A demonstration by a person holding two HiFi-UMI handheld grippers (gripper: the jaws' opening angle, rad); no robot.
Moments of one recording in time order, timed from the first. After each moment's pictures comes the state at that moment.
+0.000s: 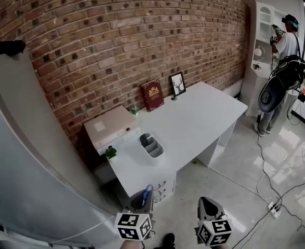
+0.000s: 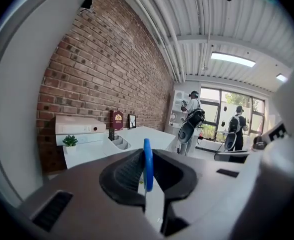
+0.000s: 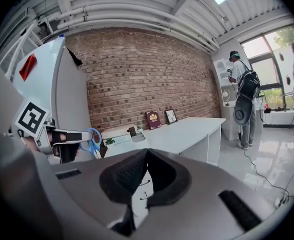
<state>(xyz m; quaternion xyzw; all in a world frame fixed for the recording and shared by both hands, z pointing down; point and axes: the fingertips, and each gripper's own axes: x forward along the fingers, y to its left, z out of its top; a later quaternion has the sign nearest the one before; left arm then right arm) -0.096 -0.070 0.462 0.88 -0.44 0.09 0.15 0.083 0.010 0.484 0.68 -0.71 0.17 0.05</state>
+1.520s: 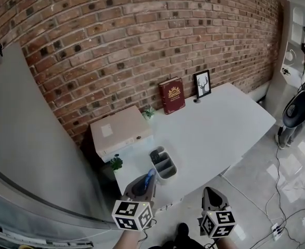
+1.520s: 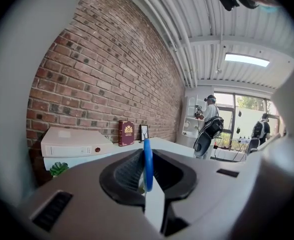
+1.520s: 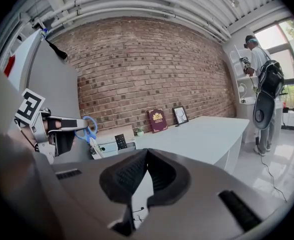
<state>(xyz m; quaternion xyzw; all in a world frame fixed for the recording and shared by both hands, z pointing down) -0.075 -0.259 0.434 0.86 -0.49 0.05 0.14 0.116 -0.201 0.496 0.63 -0.75 0.18 0.07</state>
